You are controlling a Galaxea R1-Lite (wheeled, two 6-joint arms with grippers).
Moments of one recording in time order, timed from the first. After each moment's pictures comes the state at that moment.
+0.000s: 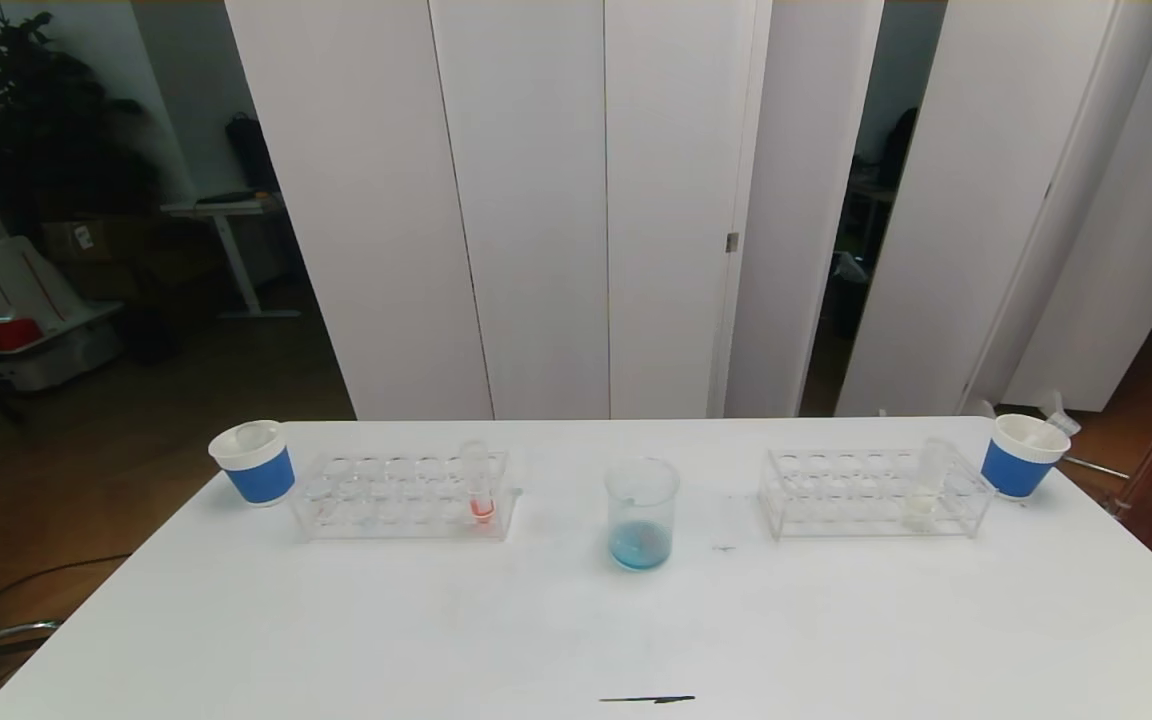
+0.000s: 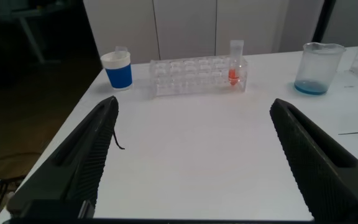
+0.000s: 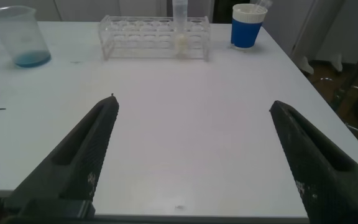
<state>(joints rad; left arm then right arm) 0.00 0.03 -0.16 0.05 -0.02 0.05 -0.01 0.00 -0.05 0.11 -0.02 0.02</state>
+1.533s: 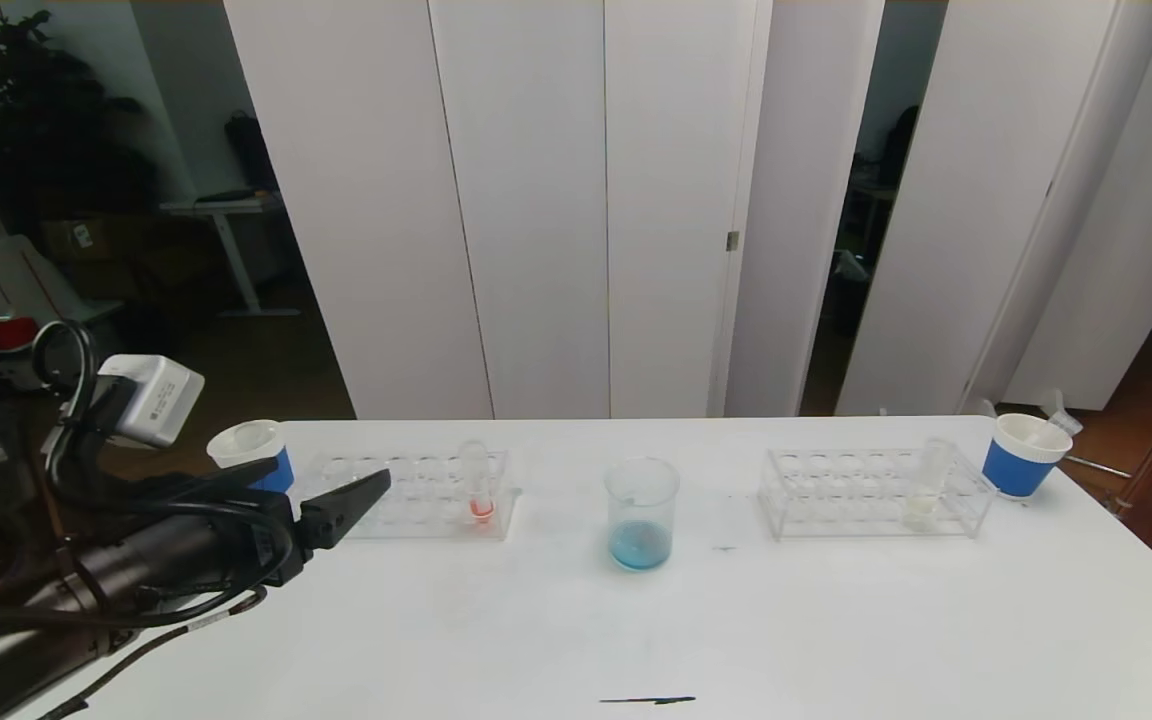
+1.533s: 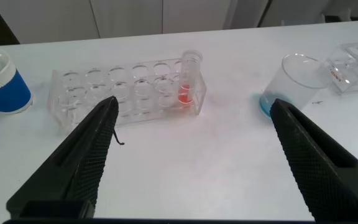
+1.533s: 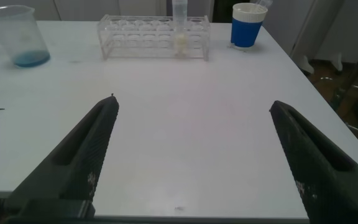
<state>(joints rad) -0.27 1.35 -0.45 -0.64 0.02 -0.10 -0.01 0.00 -0.05 0.11 -0.02 0.02</state>
